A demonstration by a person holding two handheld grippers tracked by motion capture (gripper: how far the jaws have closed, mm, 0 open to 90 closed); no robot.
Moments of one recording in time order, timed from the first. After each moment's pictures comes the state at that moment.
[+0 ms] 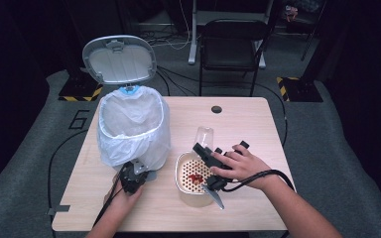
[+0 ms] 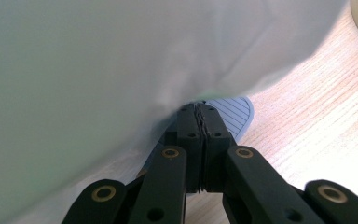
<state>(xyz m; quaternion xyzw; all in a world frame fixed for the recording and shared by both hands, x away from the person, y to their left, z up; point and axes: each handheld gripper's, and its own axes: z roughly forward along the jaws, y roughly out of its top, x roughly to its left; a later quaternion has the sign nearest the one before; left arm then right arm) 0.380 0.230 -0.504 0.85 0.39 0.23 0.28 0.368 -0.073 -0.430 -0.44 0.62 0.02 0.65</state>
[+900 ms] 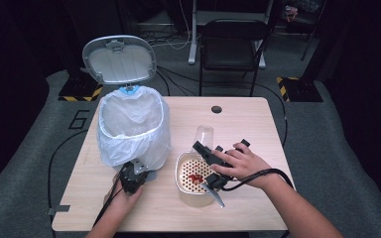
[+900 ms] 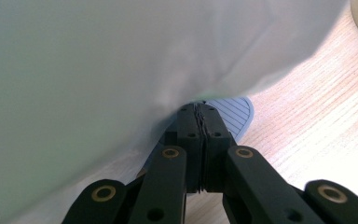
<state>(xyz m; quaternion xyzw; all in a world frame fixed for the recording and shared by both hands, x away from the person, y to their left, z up) 0.381 0.230 -0.505 0.85 0.39 0.23 0.28 0.369 -0.073 -0.423 -0.43 0.64 0.04 0.64</state>
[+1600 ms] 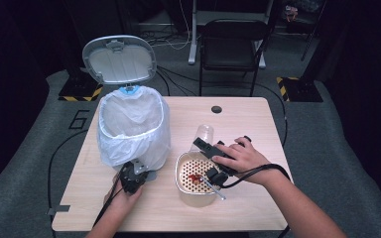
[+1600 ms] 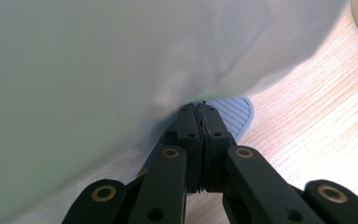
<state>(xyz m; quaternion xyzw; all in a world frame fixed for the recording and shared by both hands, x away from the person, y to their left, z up) 0.381 0.229 -0.504 0.85 0.39 0.23 0.28 0.373 -0.072 -0.396 -0.39 0.69 0.11 0.61</state>
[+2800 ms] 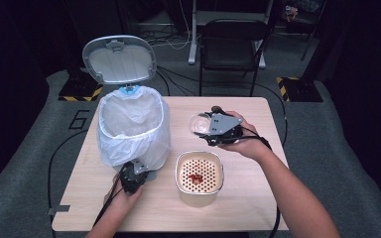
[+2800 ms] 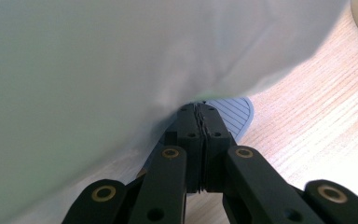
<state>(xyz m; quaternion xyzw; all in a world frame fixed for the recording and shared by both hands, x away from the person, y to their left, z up) 0.380 0.229 -0.504 0.85 0.39 0.23 0.28 0.459 -0.086 -0.343 -0.03 0.84 0.43 0.33</state>
